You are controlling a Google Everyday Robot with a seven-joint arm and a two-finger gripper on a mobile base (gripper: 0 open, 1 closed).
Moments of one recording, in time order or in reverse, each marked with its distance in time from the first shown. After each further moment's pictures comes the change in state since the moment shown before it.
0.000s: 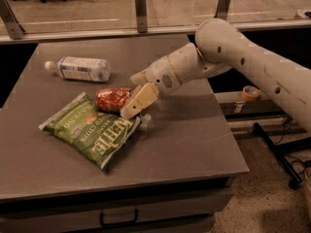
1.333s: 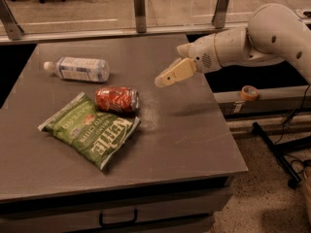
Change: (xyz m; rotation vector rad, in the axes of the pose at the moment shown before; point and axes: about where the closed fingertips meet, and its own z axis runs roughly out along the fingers) arm 0.001 -0.070 -0.120 0.370 -0.097 0.019
